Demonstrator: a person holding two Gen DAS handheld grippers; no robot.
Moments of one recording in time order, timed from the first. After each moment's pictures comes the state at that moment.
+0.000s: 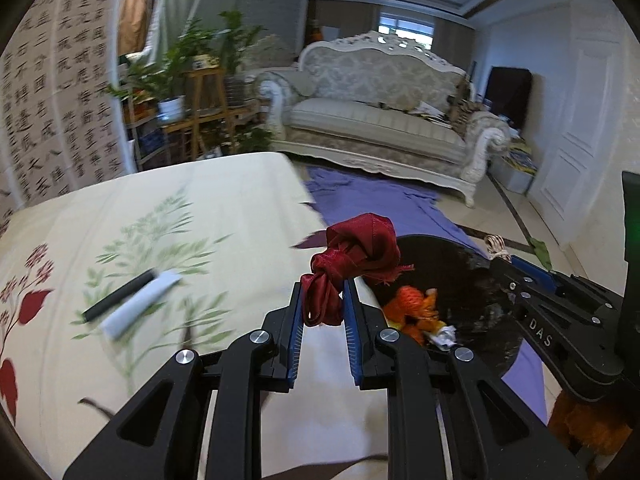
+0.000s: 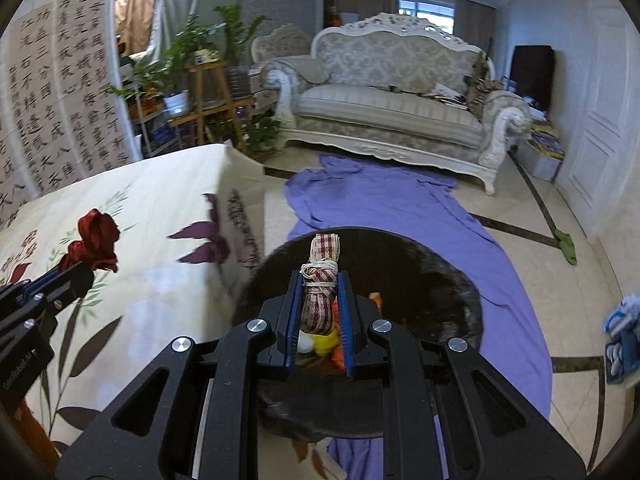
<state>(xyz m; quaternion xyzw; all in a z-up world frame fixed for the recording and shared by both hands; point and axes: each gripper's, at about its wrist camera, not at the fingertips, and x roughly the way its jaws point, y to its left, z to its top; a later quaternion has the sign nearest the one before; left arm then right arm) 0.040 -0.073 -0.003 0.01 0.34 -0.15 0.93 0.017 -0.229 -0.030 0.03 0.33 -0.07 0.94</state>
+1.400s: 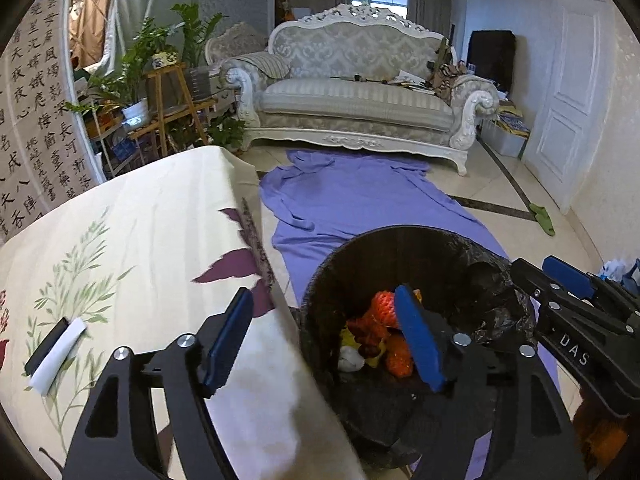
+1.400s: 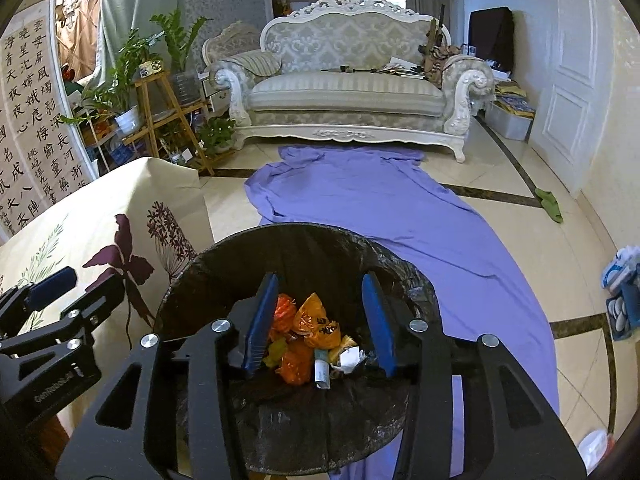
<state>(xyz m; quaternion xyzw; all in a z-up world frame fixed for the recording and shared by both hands) 0.083 -0.136 -0.031 0.06 0.36 -0.16 0.92 0.043 -0.303 -0.060 0.08 0.34 -0.12 0.93</state>
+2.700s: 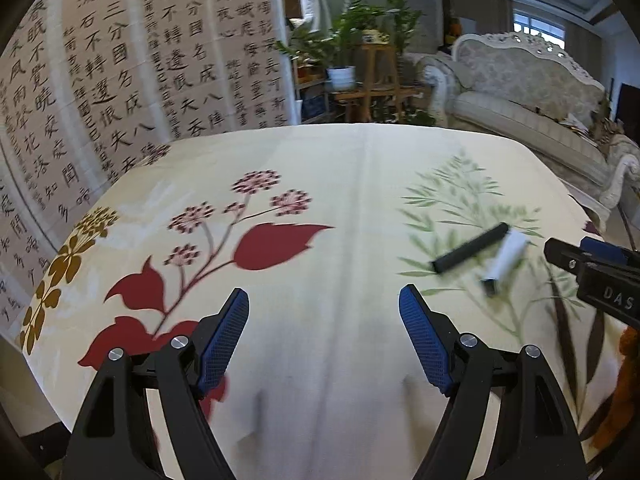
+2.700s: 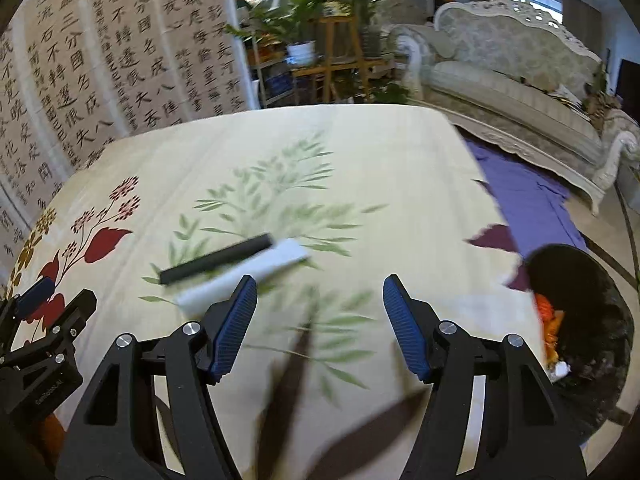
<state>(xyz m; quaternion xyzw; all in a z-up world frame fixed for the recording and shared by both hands) 0.024 0.178 -0.031 0.00 0.37 0.11 0.92 0.080 -0.006 -0.048 -0.01 0.39 0.13 0.91</state>
